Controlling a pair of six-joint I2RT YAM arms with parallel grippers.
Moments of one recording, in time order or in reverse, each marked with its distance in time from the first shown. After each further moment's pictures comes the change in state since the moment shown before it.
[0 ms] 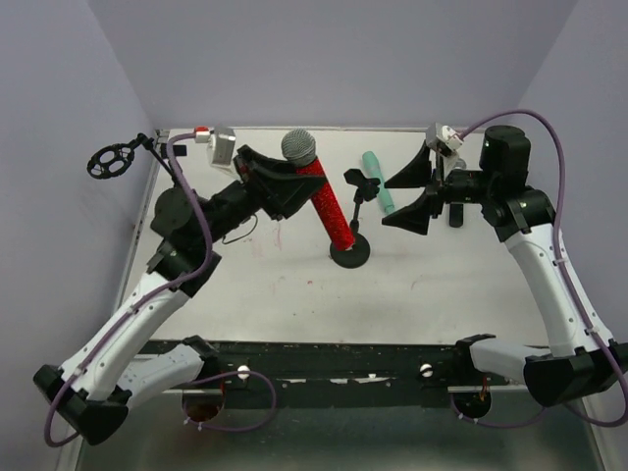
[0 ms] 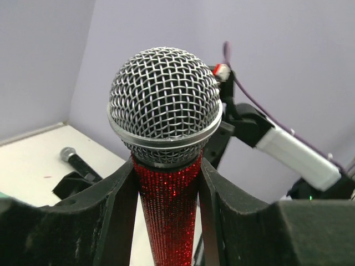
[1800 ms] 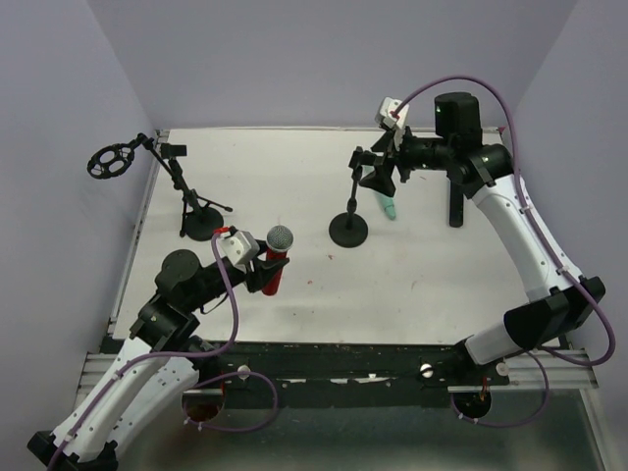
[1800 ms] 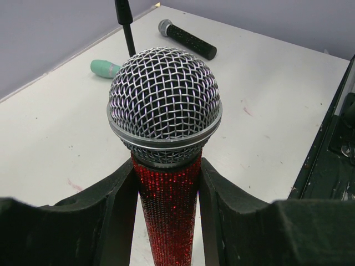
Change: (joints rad) left arm 0.074 -0.537 -0.482 -0.530 0.018 0.745; right arm 0.157 0.327 0.335 -0.218 0.507 -0.378
